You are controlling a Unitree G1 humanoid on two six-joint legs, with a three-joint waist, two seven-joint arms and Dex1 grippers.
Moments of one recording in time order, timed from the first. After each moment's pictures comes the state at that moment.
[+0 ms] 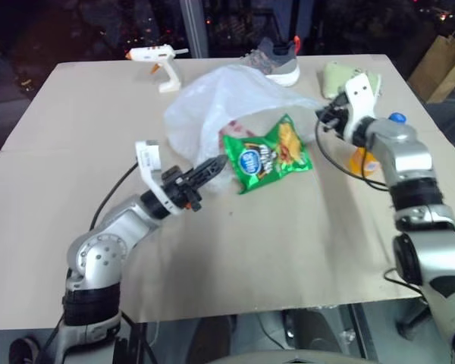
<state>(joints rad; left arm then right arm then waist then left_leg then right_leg) -0.28 0.46 0.21 -0.26 -1.09 0.71 -0.64 -0.92 -0.49 0.02 0.51 0.12 0.42 0.63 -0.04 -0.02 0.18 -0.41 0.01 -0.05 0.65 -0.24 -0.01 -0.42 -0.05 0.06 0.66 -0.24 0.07</state>
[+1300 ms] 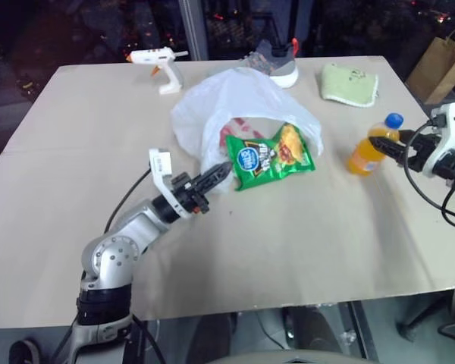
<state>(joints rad) -0.25 0.41 0.20 -0.25 -1.04 0.71 -0.65 -0.60 -0.69 -0.31 0.24 0.47 0.71 0.75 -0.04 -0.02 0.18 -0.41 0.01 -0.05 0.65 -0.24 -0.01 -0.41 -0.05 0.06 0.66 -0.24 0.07</state>
